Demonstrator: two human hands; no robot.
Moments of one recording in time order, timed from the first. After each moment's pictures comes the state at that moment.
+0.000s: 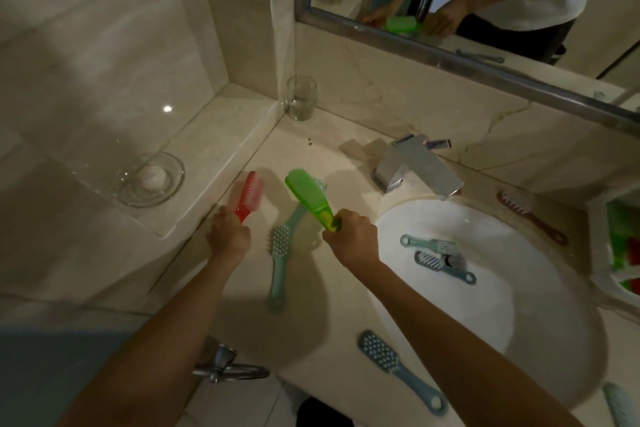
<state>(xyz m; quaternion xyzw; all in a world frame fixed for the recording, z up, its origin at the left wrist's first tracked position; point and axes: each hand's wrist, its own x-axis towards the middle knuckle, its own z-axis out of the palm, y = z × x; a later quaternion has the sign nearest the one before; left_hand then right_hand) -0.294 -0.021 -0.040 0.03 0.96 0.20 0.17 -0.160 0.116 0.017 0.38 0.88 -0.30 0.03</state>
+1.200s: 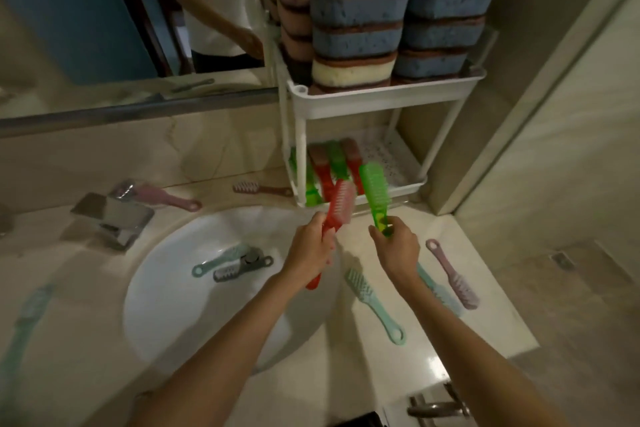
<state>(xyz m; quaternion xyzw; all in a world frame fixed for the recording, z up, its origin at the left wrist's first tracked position) 0.137 0.266 0.057 0.54 0.68 0.34 0.37 0.278 0.304 0.035 0.72 0.58 -0.27 -0.27</state>
